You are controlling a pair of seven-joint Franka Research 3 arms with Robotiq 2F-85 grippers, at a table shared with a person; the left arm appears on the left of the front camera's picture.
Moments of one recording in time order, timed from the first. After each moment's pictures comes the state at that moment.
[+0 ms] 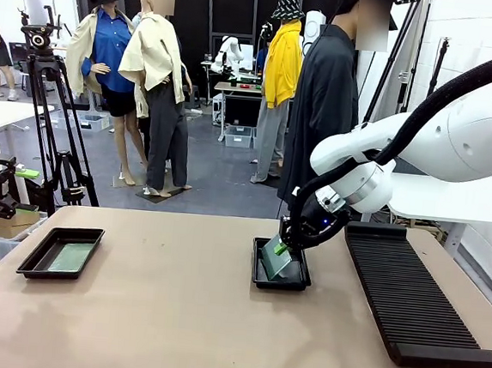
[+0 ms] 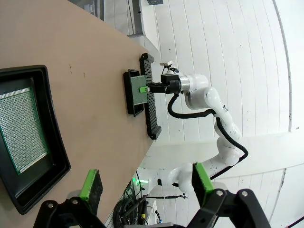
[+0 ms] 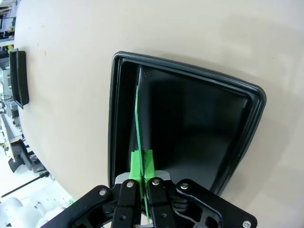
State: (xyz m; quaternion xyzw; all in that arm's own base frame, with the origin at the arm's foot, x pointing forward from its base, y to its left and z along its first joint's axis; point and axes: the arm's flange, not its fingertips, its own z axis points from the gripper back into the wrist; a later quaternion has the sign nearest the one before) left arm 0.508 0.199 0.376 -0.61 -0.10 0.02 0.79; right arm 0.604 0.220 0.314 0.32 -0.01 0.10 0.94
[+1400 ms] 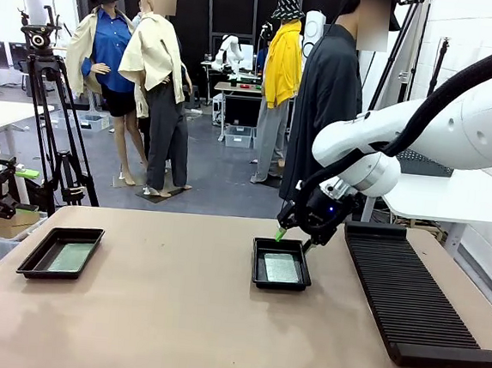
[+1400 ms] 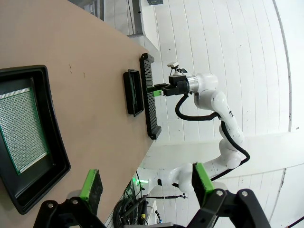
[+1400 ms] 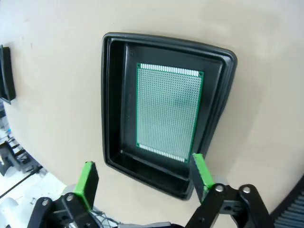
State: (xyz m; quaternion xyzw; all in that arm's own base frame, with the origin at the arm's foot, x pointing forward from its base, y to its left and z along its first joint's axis) left arm 0.508 0.199 0.376 -0.61 -0.10 0.02 0.79; right arm 0.595 0.217 0.358 0.25 0.02 0.09 0.97
